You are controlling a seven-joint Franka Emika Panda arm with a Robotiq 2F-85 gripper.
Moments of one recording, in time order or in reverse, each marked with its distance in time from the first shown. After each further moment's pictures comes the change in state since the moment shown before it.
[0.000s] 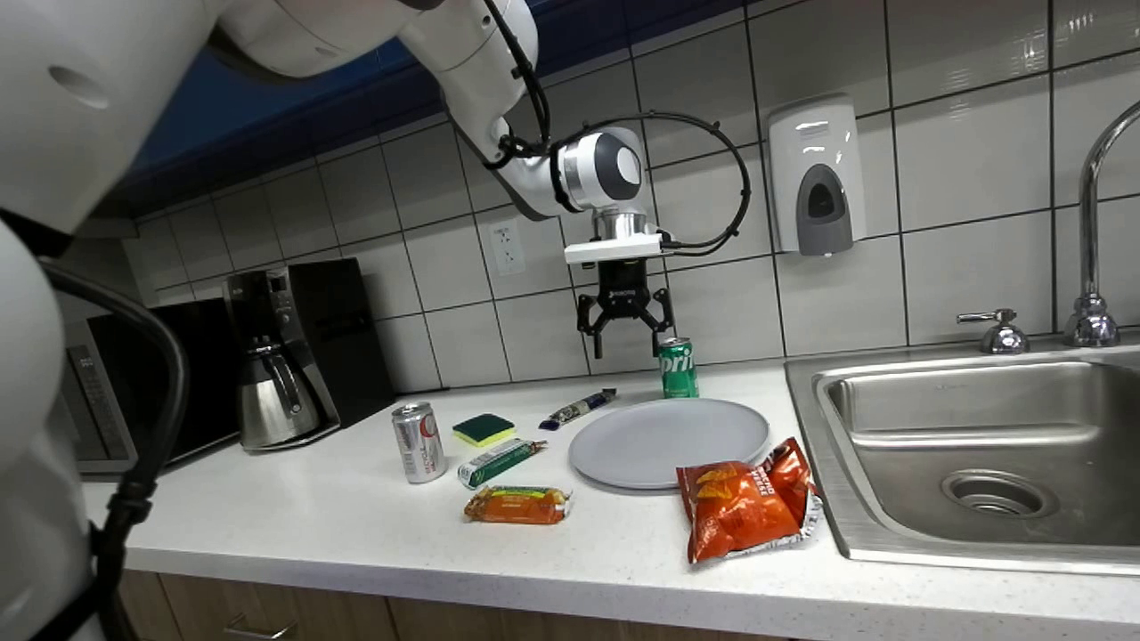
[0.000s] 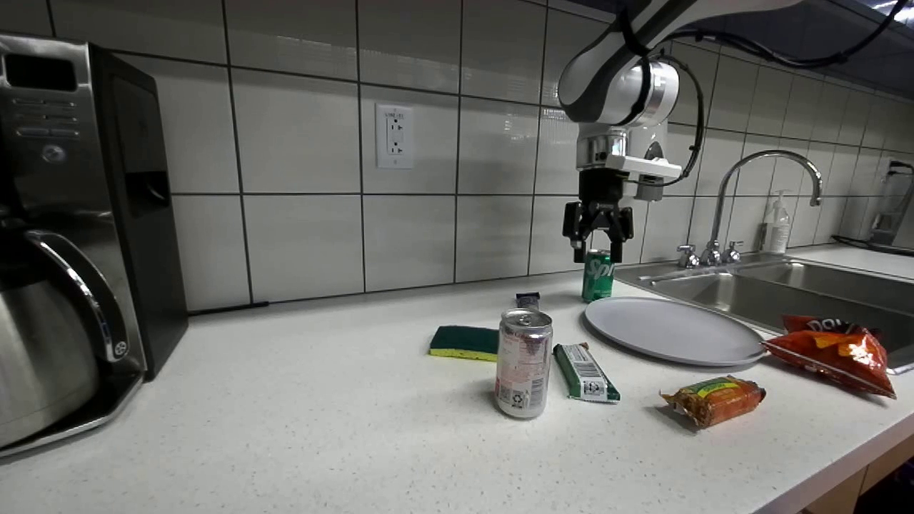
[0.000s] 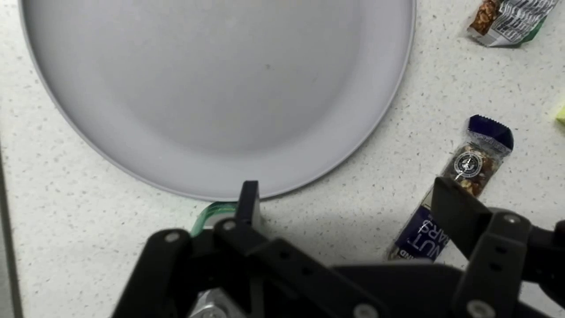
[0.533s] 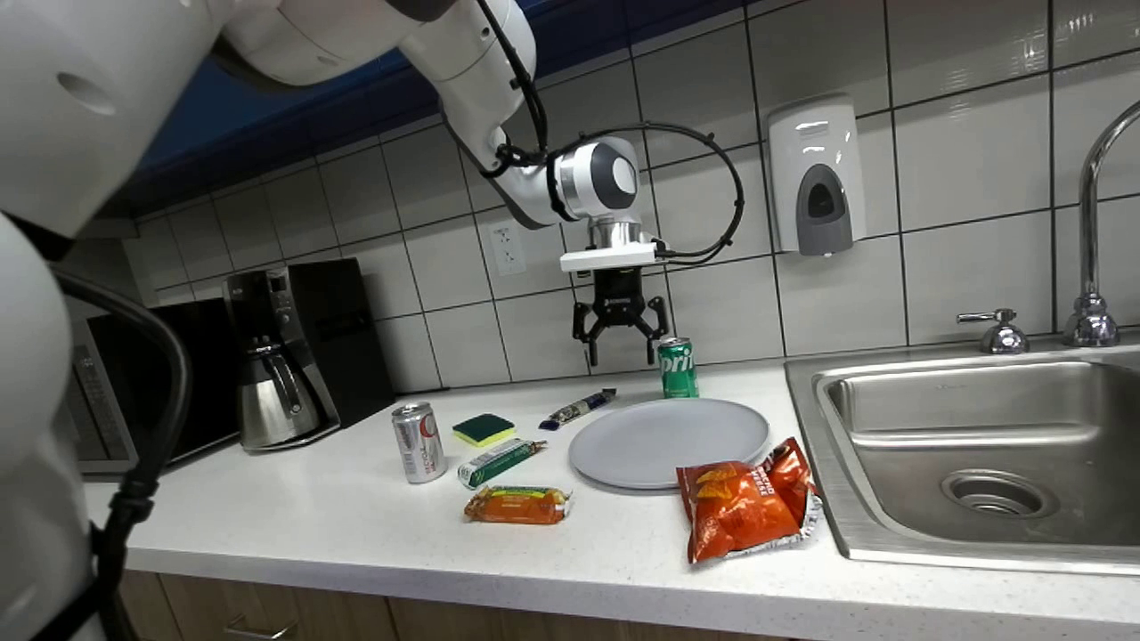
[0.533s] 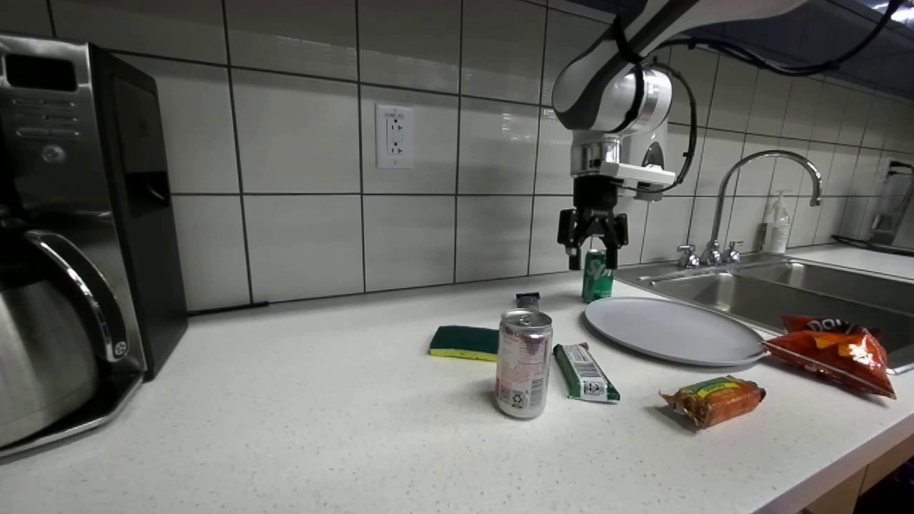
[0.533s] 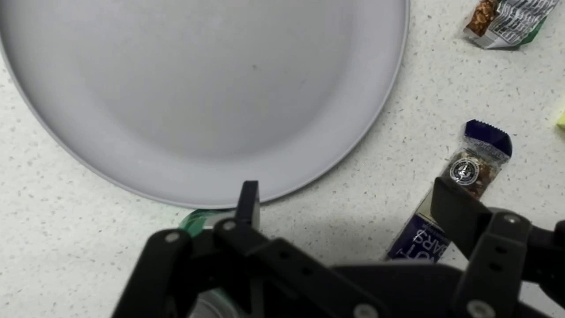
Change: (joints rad) arm 0.017 0.019 0.000 0.000 0.000 0.005 0.007
